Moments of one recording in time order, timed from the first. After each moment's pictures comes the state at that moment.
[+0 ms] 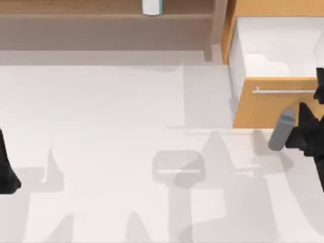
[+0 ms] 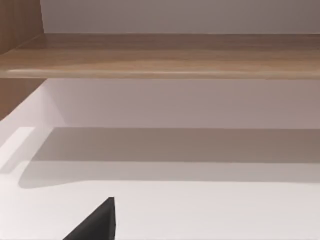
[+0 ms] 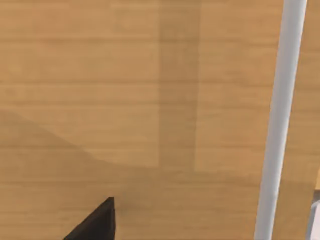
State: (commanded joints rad) left arm 0.00 0.00 0.00 0.00 0.00 0.00; right arm 0.31 1.99 0.31 1.68 0.34 -1.56
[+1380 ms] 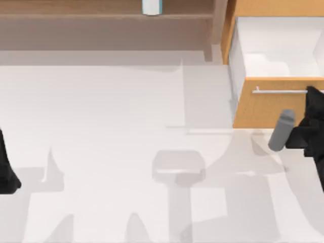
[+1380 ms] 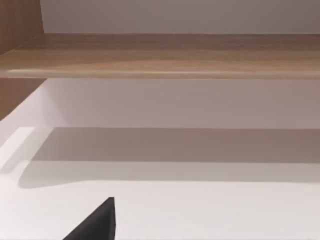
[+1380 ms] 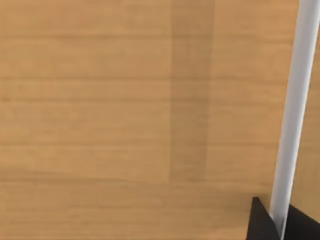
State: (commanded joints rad) left arm 0.00 0.00 0.00 0.00 0.00 0.00; right arm 0.31 1.99 0.31 1.68 0.34 -1.56
